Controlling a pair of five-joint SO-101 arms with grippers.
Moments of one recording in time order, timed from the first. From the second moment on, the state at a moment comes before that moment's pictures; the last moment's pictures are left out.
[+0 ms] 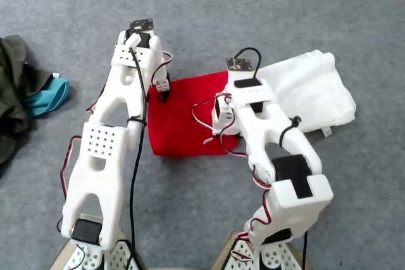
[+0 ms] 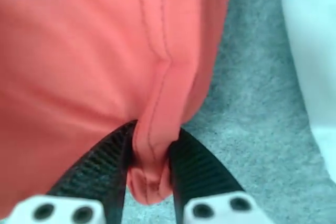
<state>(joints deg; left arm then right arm) 5.8 64.1 -64.9 97.6 20.0 -10.5 13.5 24.5 64.3 -11.6</state>
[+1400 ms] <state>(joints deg) 11.3 62.6 -91.1 100.4 11.4 -10.1 5.9 0.5 87.3 -7.8</state>
